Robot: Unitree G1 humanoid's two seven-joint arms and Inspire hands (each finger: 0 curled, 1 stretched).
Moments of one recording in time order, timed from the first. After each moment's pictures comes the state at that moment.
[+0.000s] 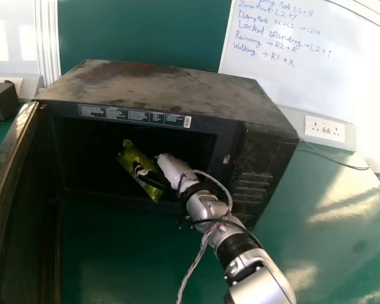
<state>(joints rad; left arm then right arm) 1.07 -0.08 0.54 -0.36 -0.21 -1.09 -0.02 -1.21 -0.06 0.46 1.34 -0.64 -0.23 -0.10</state>
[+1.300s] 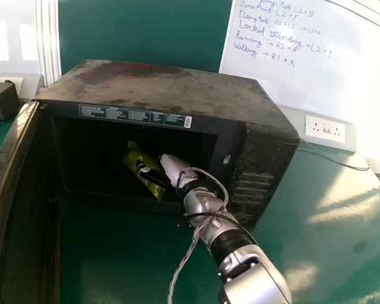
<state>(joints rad) 1.09 -0.08 0.50 -0.32 -0.26 -1.15 -0.09 -1.24 -0.03 0.43 1.36 -0.63 -0.12 -0.09</state>
